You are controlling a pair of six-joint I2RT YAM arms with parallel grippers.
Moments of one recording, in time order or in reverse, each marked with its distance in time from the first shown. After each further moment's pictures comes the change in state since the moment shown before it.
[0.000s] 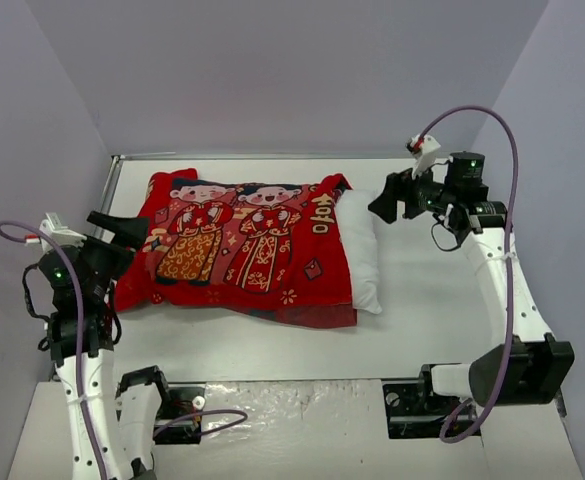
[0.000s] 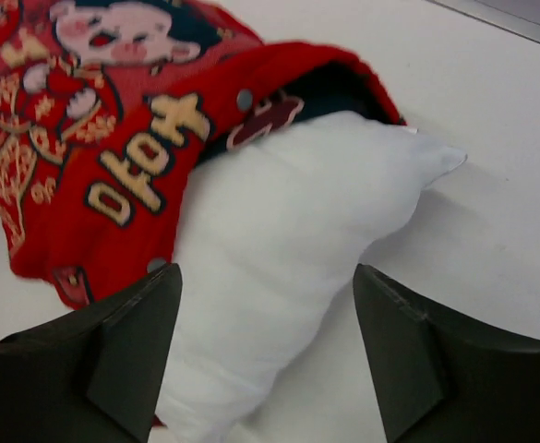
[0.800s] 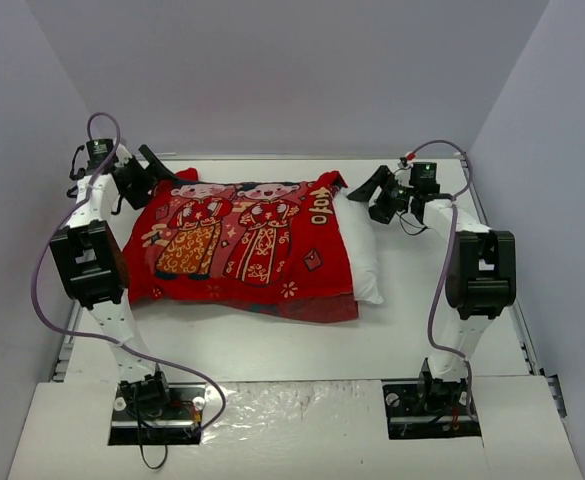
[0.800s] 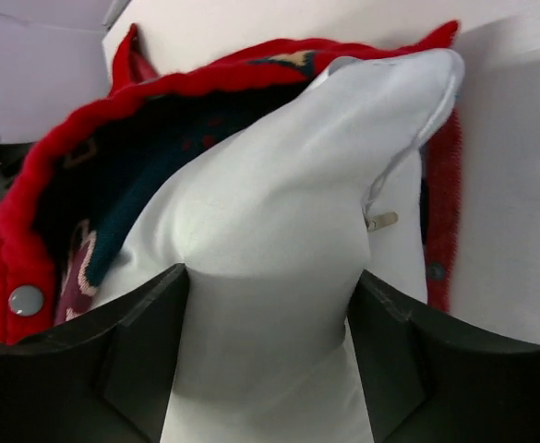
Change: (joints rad) left arm -0.055 1.399 0.962 -0.083 0.217 0.332; right arm -0.006 0.613 0.025 0.460 0.000 0.923
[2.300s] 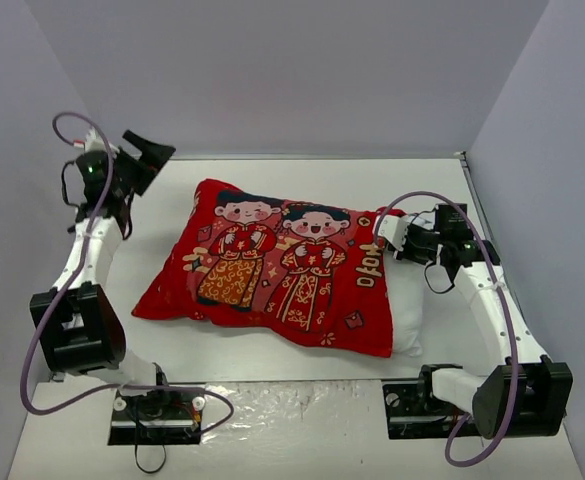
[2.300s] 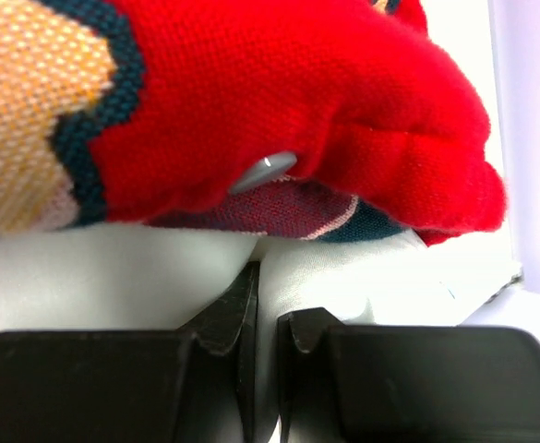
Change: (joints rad) left arm -0.068 -0.542 -0.682 0.758 -0.046 -0.348; right arm 0.008 -0.738 -0.379 -0.490 0.186 -1.942
